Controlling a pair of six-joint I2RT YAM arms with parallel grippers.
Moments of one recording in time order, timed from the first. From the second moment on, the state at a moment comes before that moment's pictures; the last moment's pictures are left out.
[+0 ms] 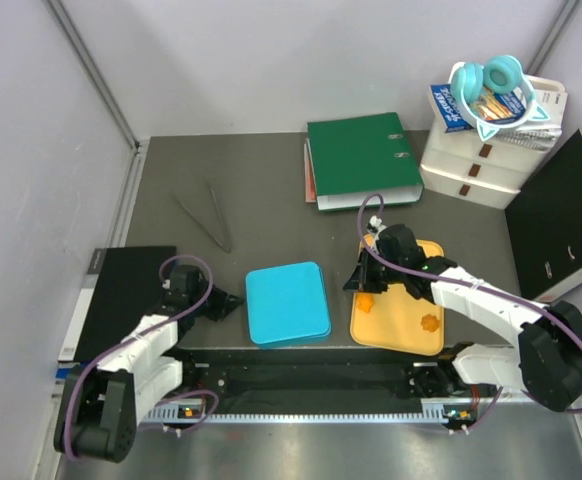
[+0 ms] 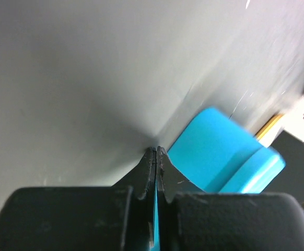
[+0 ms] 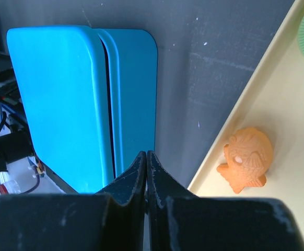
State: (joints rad) left arm -0.16 0.94 0.20 -0.14 0.26 -1.25; right arm 0.58 1.21 0.62 -0.23 -0.32 0.70
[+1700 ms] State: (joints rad) left arm -0.01 1.23 0.17 0.47 0.61 -1.28; right arm 0.57 1.23 0.62 -0.23 -0.31 0.67
